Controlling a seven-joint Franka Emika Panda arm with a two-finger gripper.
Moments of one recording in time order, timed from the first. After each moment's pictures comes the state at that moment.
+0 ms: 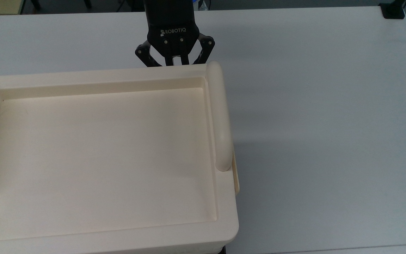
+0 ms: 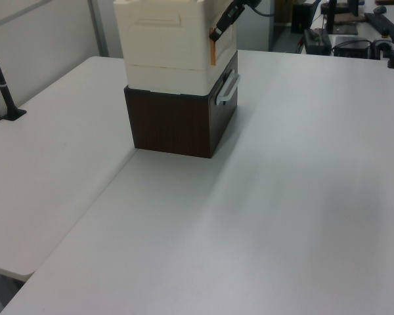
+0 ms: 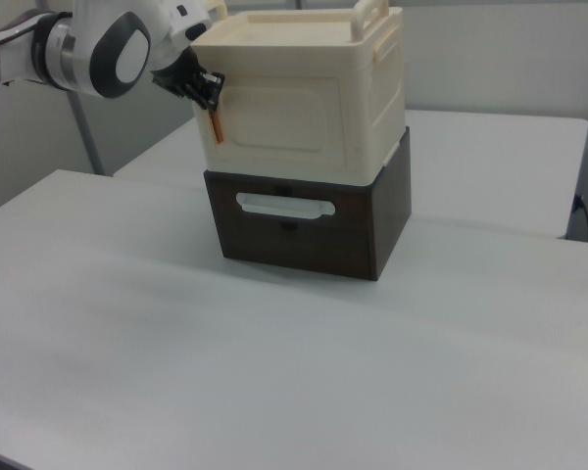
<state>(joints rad) 0.09 0.19 -0.01 -1.54 0.12 2.41 -0.09</state>
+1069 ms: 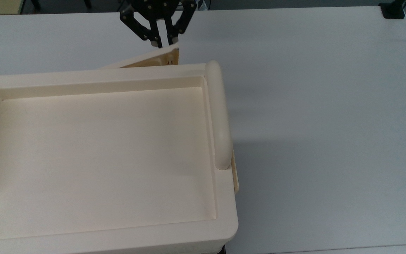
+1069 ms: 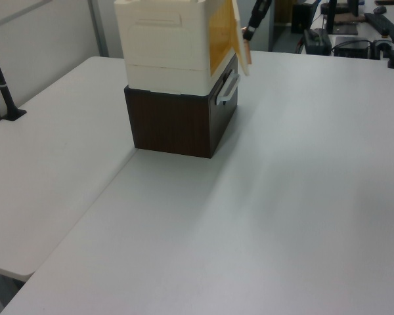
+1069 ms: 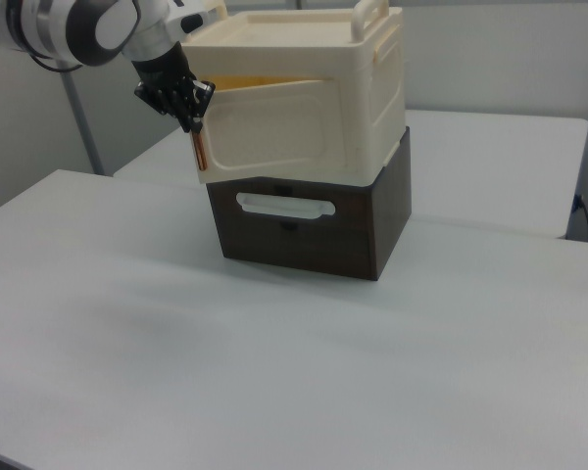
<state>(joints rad) 0.02 0.08 0.00 -1.54 0.12 2.01 -0.21</state>
